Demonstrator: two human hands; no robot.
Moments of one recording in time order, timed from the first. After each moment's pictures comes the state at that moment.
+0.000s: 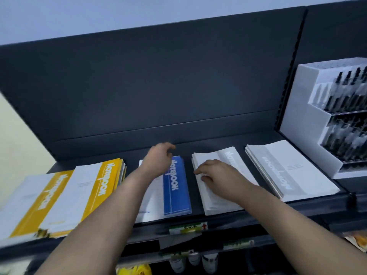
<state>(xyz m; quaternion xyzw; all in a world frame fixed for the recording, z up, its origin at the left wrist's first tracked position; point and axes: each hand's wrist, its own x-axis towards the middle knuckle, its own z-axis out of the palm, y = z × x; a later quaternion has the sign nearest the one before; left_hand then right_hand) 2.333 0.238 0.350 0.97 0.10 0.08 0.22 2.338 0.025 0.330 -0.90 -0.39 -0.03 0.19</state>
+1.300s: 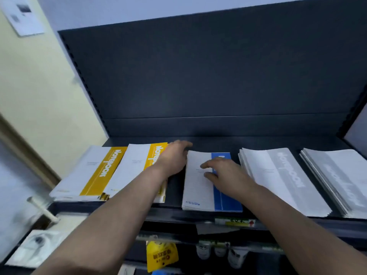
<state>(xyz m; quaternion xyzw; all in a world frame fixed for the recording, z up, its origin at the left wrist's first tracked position) 2.276 0.316 0.341 0.97 0.11 0.08 0.18 2.298 0.126 0.342 -0.89 -0.39 0.04 0.22</state>
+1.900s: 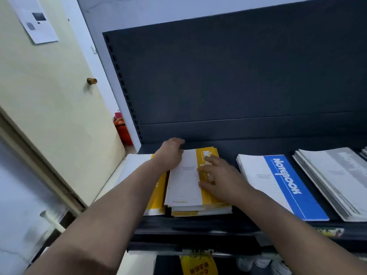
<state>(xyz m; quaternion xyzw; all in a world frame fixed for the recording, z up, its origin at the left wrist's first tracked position) 2.235 0.488 0.348 0.97 0.15 0.06 0.18 2.236 0.290 0.335 -0.90 -0.39 0.02 0.20</state>
